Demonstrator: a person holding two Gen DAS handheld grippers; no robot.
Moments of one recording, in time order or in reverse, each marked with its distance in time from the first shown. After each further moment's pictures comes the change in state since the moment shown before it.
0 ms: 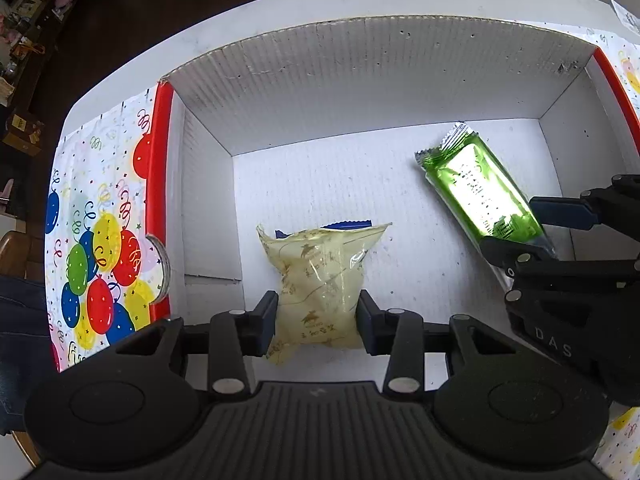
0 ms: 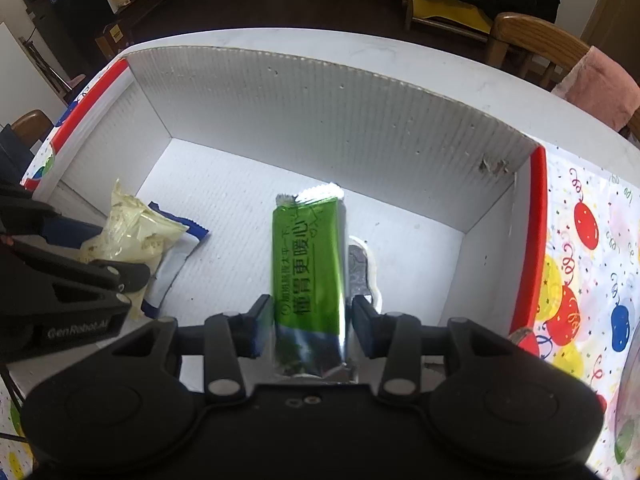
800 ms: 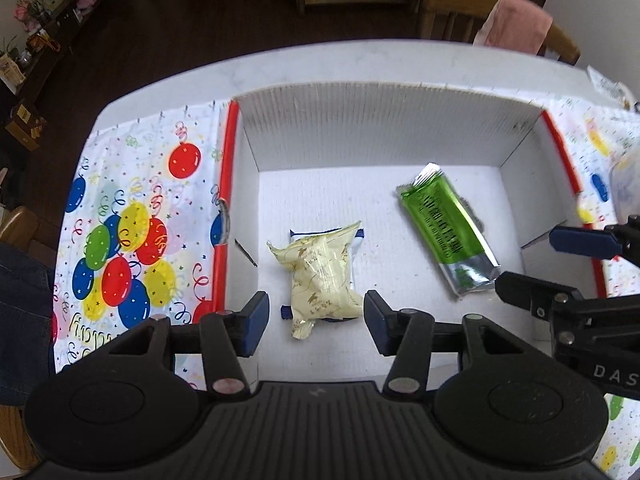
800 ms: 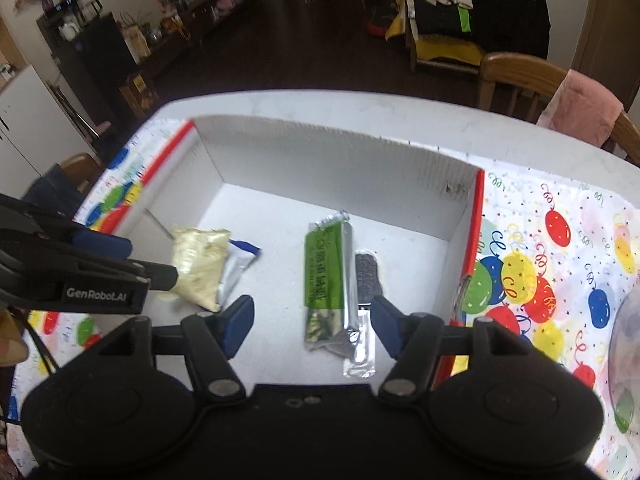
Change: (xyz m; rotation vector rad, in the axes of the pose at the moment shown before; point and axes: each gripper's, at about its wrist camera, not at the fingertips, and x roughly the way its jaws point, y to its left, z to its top) left arm -0.062 0.022 -0.040 -0.111 -0.178 -0.090; right arm -0.086 0.004 -0.032 0.034 -0.165 0.079
